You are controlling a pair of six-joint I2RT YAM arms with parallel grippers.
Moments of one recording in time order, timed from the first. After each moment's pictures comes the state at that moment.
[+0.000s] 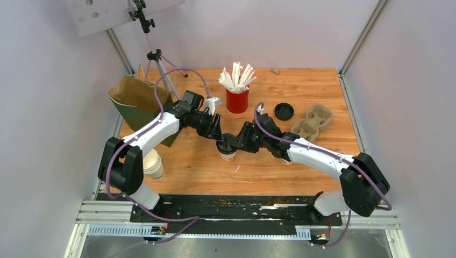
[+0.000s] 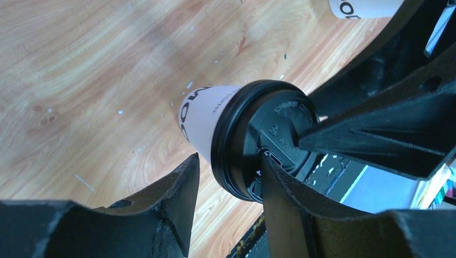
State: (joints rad) left arm -0.45 1.58 1.14 -0.54 0.60 -0.12; right arm 0.76 1.40 0.84 -0.12 -0.12 1.01
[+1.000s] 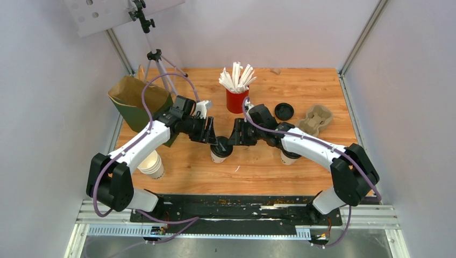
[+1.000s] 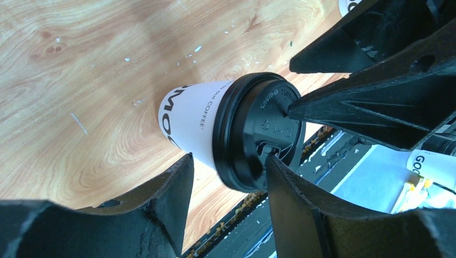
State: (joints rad) left arm -0.43 1.40 1.04 -0.60 0.53 -0.25; right arm 0.71 1.52 1.00 -0.21 -0.28 0.65
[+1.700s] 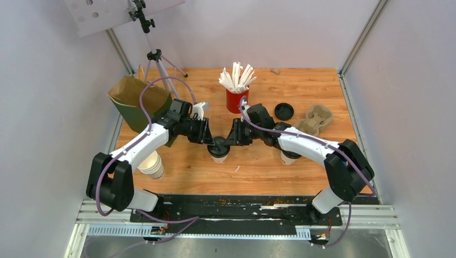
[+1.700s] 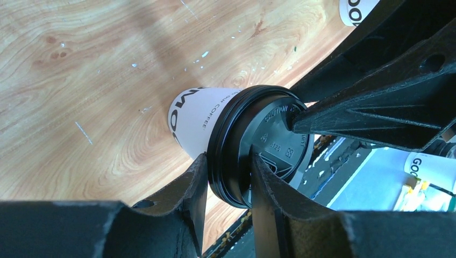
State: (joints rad) left arm -0.39 1.40 0.96 -0.51 0.57 -0.23; right arm 0.71 1.57 1.00 -0.11 -0.39 0.67
